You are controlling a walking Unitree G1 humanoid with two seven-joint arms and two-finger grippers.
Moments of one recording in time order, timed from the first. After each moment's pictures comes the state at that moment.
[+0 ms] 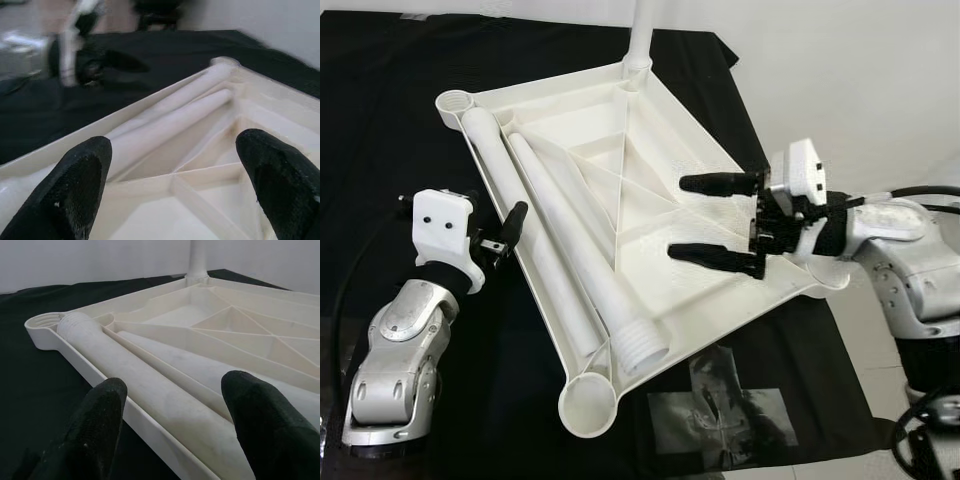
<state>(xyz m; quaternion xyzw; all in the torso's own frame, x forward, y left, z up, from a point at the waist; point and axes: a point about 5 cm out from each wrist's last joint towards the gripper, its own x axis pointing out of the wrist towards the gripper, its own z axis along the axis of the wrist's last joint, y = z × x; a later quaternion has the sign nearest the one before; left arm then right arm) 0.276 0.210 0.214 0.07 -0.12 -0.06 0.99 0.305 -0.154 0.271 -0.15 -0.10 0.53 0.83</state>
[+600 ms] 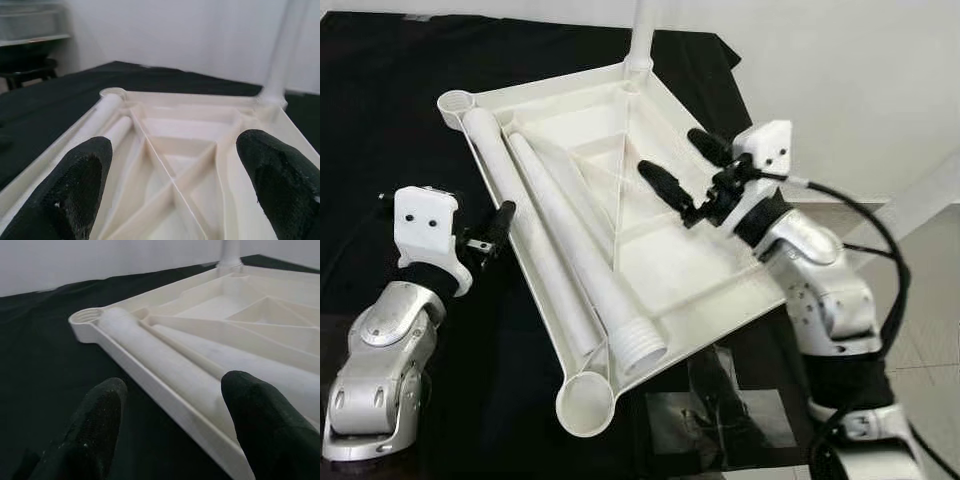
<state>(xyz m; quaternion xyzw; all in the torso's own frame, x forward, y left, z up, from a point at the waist) 0.266 0.222 0.225 0.09 -0.11 0.00 0.99 0.324 -0.118 0.251 -0.01 -0.14 0.32 0.94</state>
